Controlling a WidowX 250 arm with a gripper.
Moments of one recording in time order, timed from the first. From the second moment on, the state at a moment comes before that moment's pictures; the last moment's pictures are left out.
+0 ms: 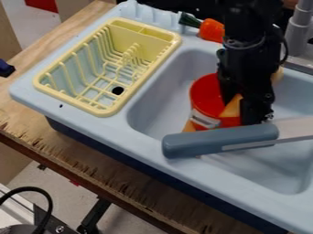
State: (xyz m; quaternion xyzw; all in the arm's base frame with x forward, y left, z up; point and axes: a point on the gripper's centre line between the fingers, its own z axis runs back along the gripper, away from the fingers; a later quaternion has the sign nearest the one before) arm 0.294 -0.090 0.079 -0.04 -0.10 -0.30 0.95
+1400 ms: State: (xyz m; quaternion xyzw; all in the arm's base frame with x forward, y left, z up) arm 0.310 -0.074 0.098 -0.08 -0.07 -0.20 0.97
